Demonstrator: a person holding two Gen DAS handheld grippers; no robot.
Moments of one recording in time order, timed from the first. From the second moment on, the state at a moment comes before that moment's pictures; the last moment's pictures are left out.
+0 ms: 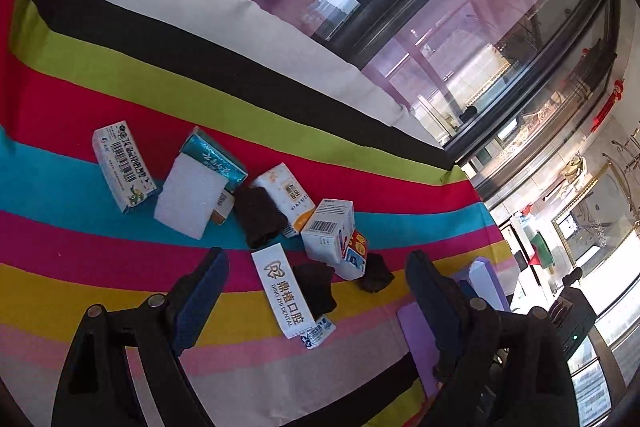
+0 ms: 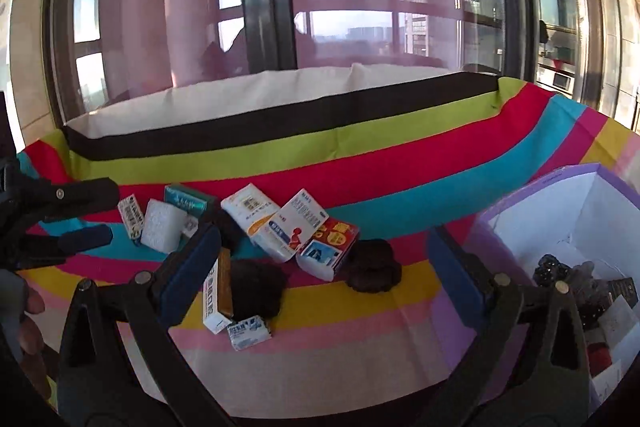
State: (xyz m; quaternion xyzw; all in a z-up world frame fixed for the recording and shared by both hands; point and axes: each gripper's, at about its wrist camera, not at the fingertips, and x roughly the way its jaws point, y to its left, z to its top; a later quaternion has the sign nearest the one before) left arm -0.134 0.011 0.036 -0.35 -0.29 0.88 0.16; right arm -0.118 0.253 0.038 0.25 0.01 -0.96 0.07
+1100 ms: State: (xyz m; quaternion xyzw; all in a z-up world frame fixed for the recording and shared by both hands) left arm -0.224 -0.065 -0.013 -0.44 -0.26 0.85 -0.10; right arm -0.145 0.142 -0.034 0.36 0.25 -0.89 0.13
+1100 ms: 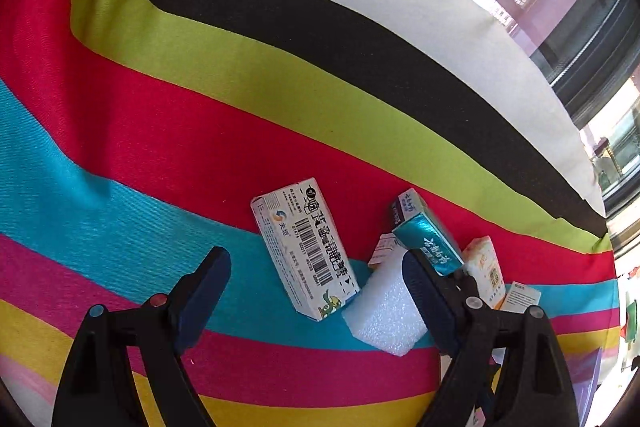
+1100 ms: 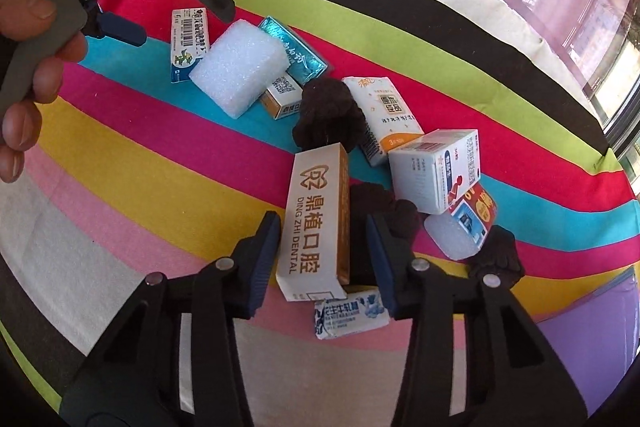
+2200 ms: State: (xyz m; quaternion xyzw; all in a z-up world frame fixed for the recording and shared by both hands) left arm -0.154 -0.020 0.044 -0.38 -0.20 0.90 -0.03; right arm -0.140 0.175 -0.009 0.29 0.23 -0.93 0.07
